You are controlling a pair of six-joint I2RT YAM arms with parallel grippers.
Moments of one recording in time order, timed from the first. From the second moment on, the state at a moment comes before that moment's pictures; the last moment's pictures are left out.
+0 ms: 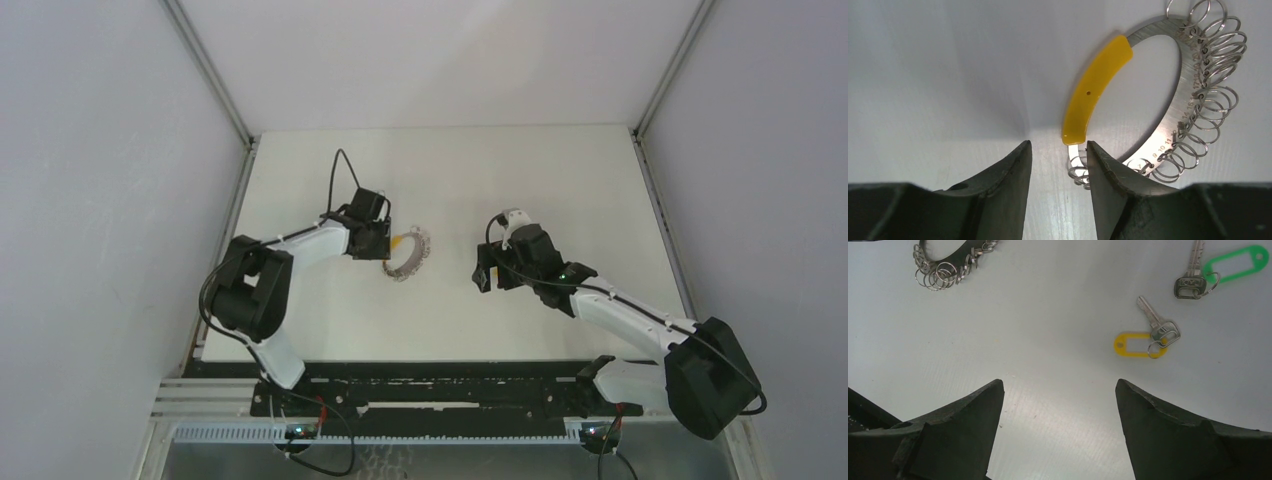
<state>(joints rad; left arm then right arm) -0.43 1.73 1.02 -0.36 -0.09 -0.38 0.61 1.19 0.63 -0.18 -0.03 0.35</state>
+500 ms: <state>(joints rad) -0.58 1.65 0.91 -0.36 -0.09 -0.40 0.50 1.25 0.67 -0.25 0.02 0.33</state>
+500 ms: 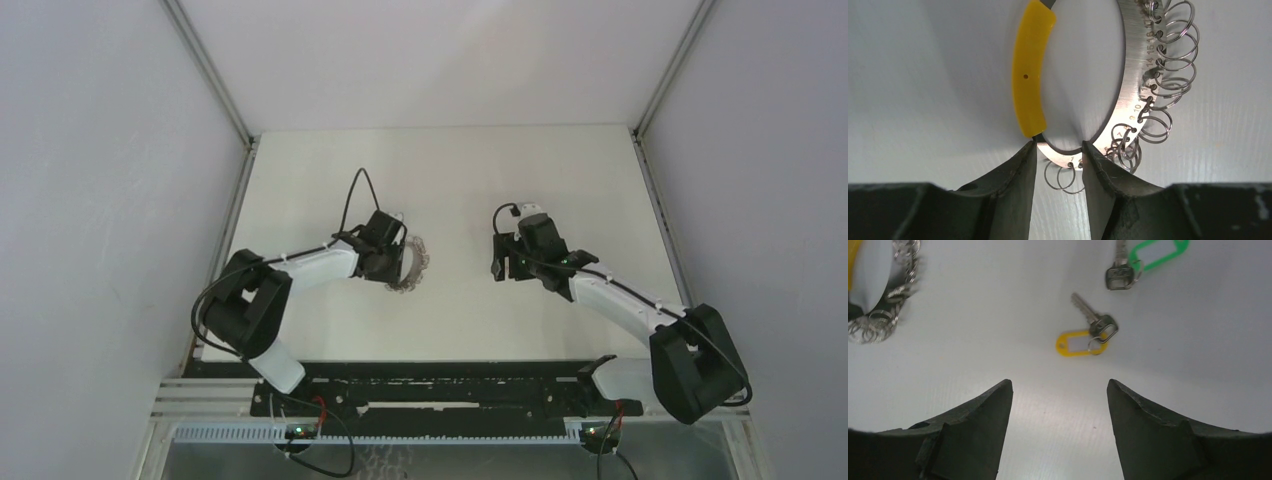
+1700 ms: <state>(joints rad) -0.49 1.51 0.80 -0.17 0.08 -0.50 0.72 1.78 1.04 -0.05 -0.29 0.44</state>
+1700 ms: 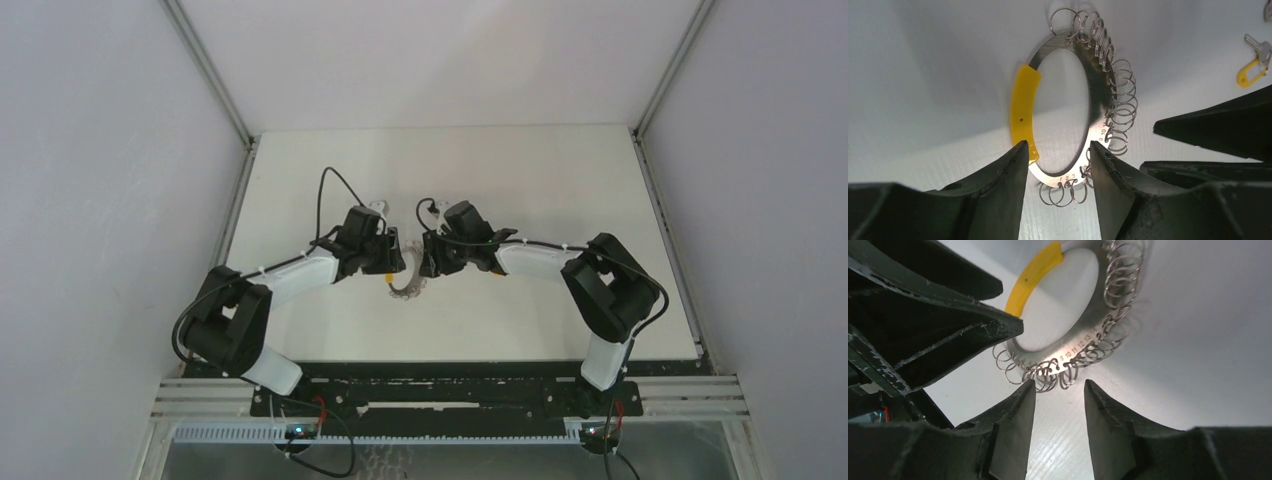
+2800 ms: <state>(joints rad) -0.45 1.49 0.74 -0.13 0.12 -0.52 0.66 1.86 1.07 -0.12 -0.14 0.43</state>
